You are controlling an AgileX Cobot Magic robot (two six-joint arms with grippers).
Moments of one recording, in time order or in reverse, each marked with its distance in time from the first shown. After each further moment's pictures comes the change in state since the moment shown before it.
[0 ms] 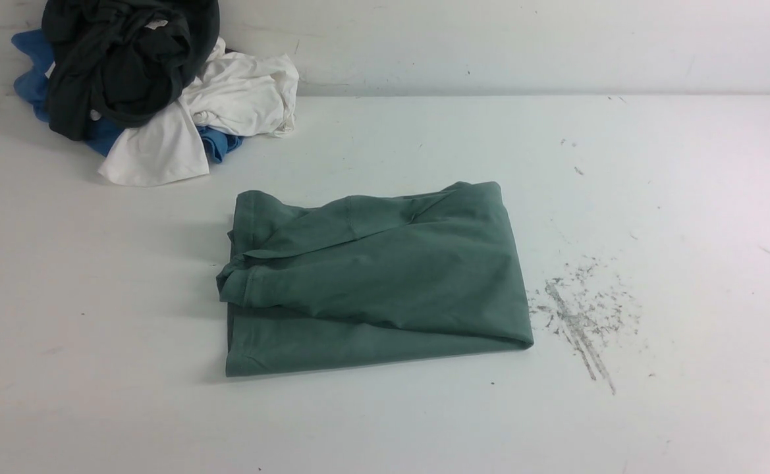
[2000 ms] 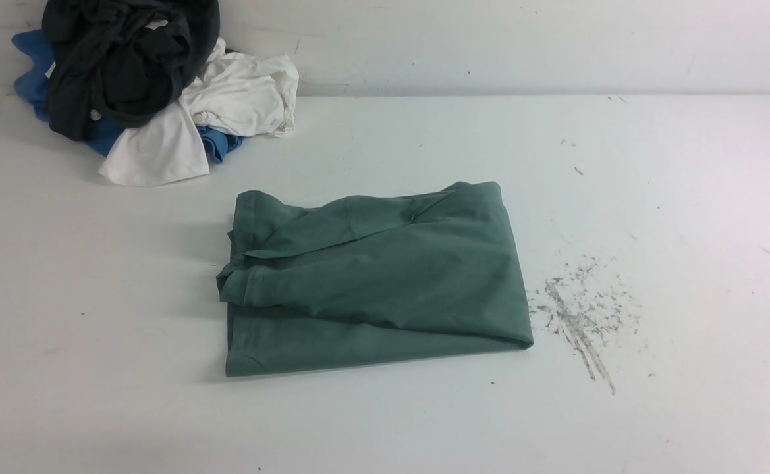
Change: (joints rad) right arm -0.001 0.000 0.000 0.004 0.001 0.000; left arm 0.197 -0.047 0.484 0.103 -0.442 -0.195
